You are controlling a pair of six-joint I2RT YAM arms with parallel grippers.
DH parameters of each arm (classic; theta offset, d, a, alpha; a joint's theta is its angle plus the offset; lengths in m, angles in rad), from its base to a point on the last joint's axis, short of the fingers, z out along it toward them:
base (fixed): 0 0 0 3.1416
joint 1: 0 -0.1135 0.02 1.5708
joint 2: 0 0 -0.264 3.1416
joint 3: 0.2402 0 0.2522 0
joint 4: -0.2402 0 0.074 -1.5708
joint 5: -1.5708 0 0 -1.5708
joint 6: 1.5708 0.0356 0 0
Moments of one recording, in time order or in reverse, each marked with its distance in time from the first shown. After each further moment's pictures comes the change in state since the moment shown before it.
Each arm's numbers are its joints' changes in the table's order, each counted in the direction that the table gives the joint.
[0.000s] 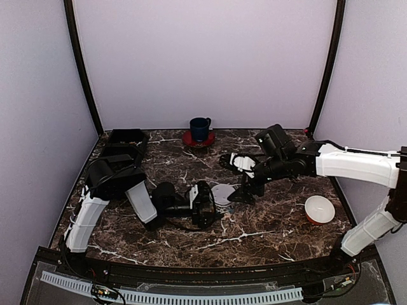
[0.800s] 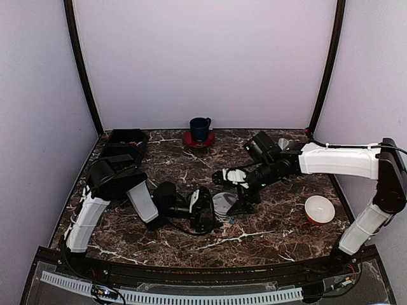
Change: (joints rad) left arm 0.000 0.015 0.025 -0.015 -0.222 0.033; right arm 0.001 0.148 0.052 -0.102 0.179 -0.218
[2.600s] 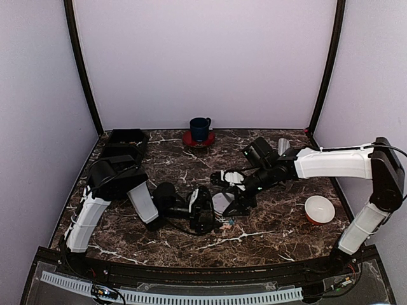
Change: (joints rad) left arm -0.007 0.008 -0.003 0.050 -0.010 -0.085; right arm -0.006 0.037 -0.050 0.112 0.026 0.111
